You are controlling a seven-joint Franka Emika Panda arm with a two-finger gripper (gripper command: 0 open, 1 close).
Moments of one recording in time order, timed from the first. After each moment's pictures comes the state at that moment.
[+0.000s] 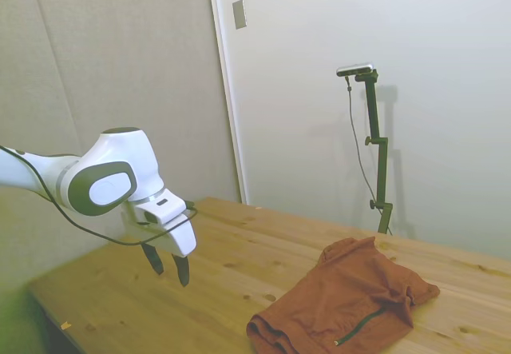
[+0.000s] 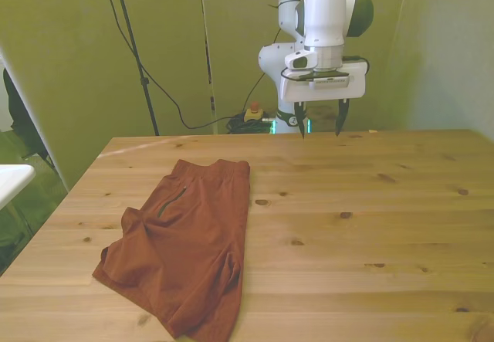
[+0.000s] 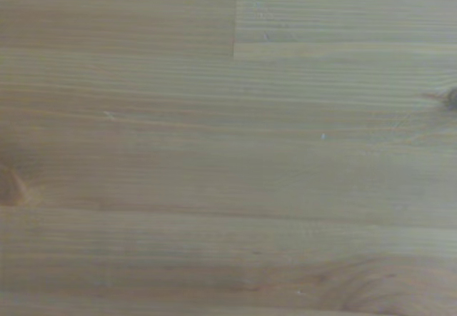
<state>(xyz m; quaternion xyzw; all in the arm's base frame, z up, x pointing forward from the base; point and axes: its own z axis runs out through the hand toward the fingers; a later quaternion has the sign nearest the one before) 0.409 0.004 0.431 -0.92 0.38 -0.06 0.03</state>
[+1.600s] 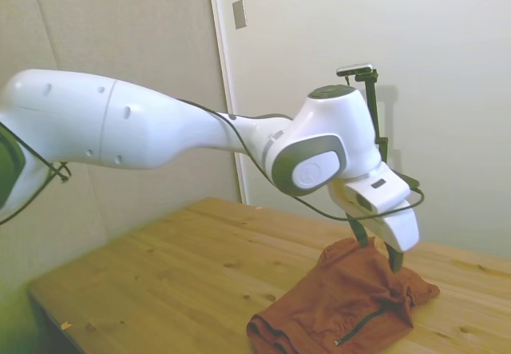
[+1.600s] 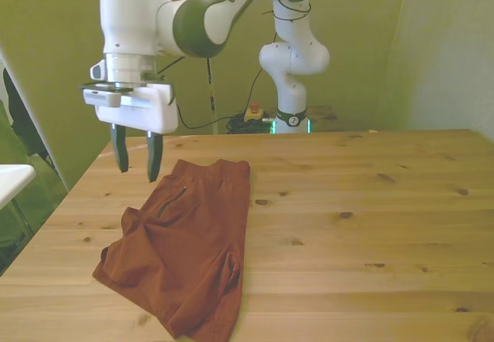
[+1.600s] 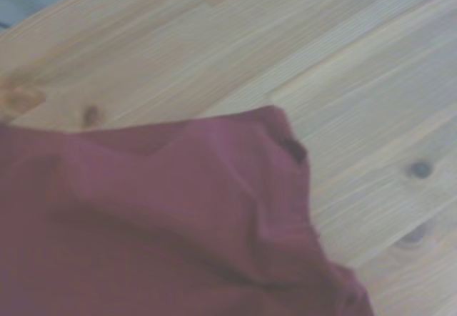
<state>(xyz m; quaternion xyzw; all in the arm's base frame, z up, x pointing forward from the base) 0.578 -0.406 0.469 -0.74 0.65 -0.16 0.06</state>
